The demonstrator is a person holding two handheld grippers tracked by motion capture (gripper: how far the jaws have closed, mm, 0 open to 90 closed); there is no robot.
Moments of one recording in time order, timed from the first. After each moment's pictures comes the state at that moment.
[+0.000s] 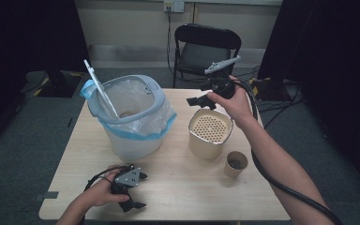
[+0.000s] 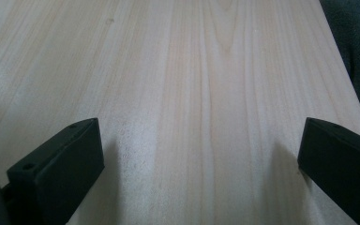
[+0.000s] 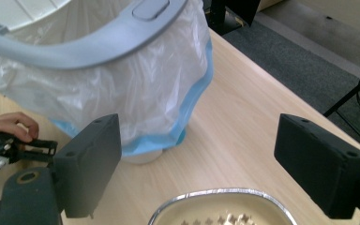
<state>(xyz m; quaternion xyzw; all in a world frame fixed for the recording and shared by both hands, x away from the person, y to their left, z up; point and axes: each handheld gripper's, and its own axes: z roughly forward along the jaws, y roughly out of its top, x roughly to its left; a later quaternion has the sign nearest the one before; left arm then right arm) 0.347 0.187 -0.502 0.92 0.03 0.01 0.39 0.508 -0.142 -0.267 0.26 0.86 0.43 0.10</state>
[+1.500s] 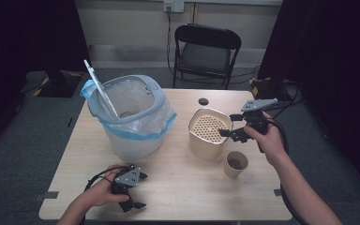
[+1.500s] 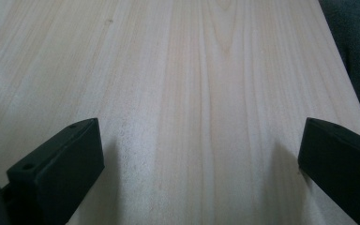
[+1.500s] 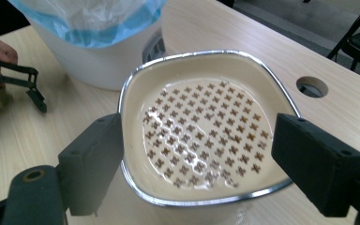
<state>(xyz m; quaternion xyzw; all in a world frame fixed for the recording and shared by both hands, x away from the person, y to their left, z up) 0.347 0.186 -0.503 0.92 0.03 0.00 0.39 0.449 -0.244 -0.344 0.29 0.84 0.43 0.12</state>
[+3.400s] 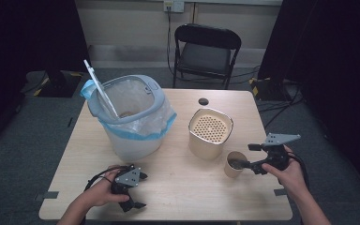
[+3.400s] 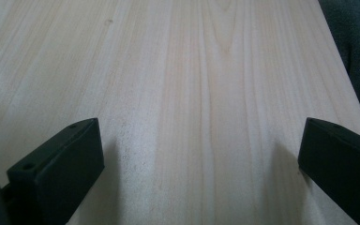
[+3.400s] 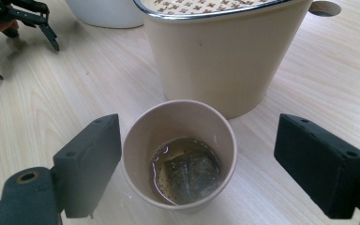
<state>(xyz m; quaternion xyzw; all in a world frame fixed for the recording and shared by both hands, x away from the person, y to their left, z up) 0.347 0.186 -0.503 0.92 0.03 0.00 0.39 0.385 -0.310 -0.410 0.31 0.84 0.44 0.10</state>
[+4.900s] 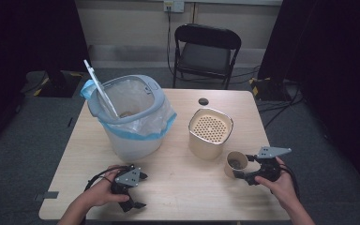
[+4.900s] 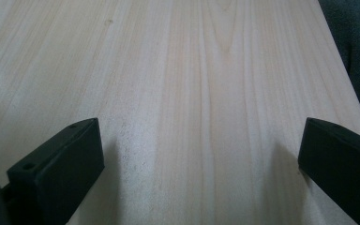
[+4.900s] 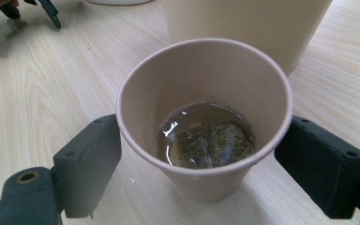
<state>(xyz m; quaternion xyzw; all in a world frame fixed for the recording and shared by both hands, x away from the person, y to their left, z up) 0.347 0.186 -0.503 0.92 0.03 0.00 0.39 0.375 -0.305 -0.464 0.30 0.83 0.46 0.08</state>
